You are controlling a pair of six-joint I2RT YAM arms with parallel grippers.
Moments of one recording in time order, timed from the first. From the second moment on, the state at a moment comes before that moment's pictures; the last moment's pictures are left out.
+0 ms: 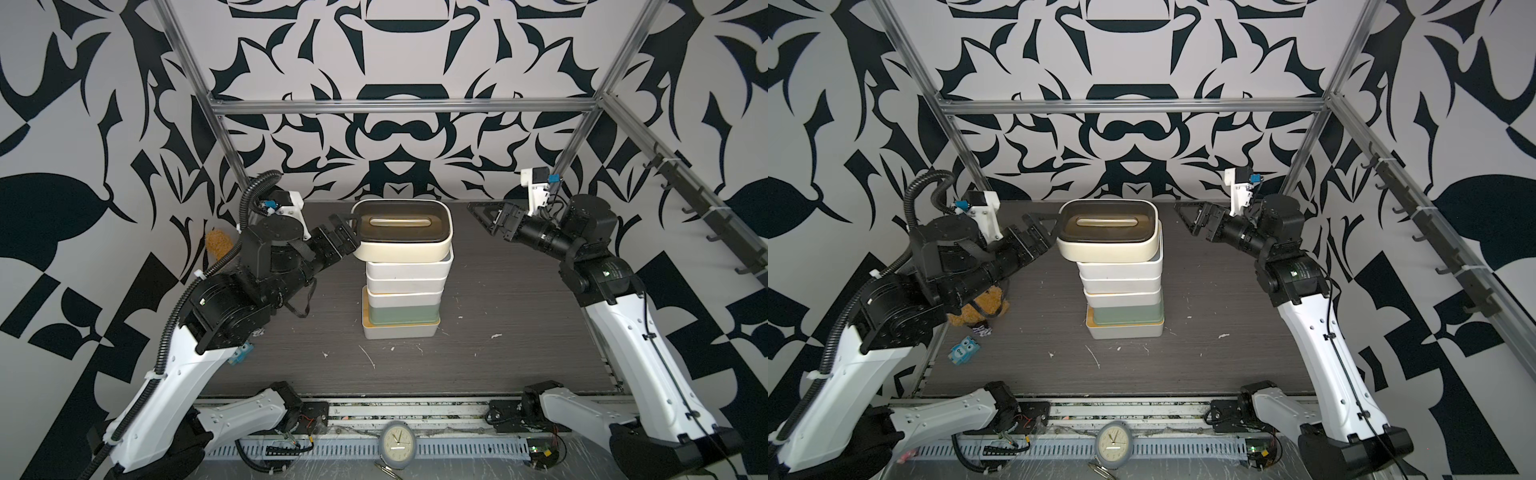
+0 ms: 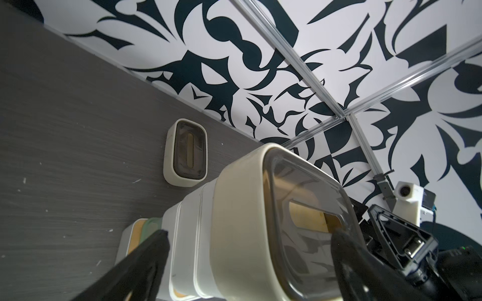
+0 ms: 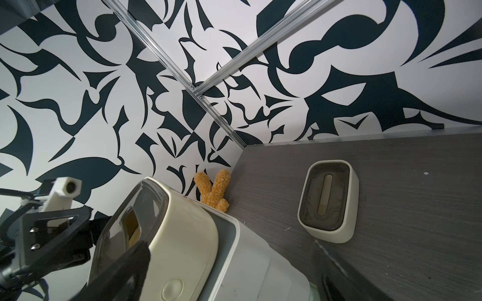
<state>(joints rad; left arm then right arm) -0.80 1.05 1.68 -0.92 -0.30 -0.86 0.21 1.09 1.36 -0.41 -0.62 0.63</state>
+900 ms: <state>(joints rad) -0.08 1.15 1.67 -0.75 0.88 -0.58 0.25 1.13 1.39 -0.31 -0.76 0.81</state>
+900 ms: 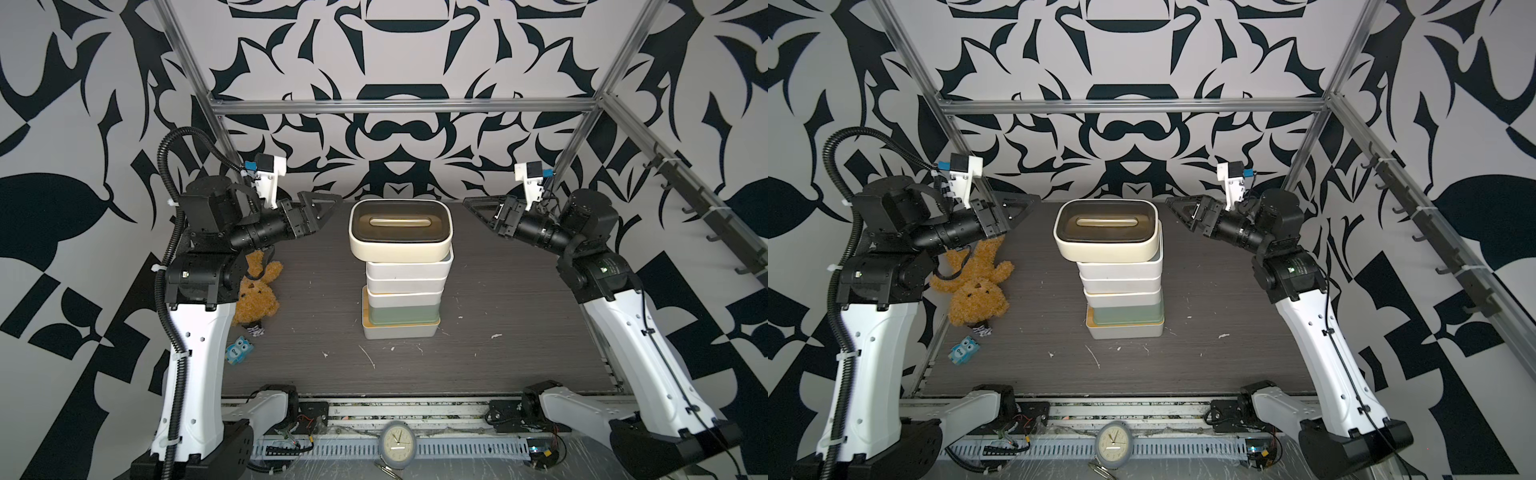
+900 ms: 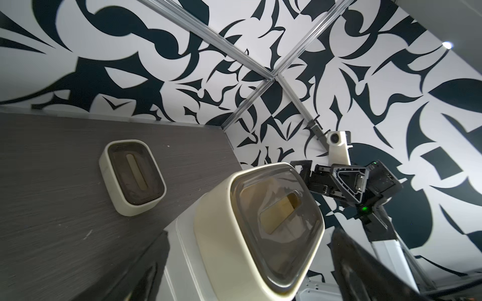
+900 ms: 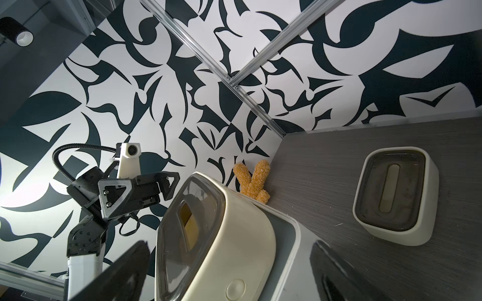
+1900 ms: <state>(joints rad) -0.16 1.20 1.61 -0.68 1.03 -0.68 0.34 1.22 1.44 -0.26 -0.77 0.80</state>
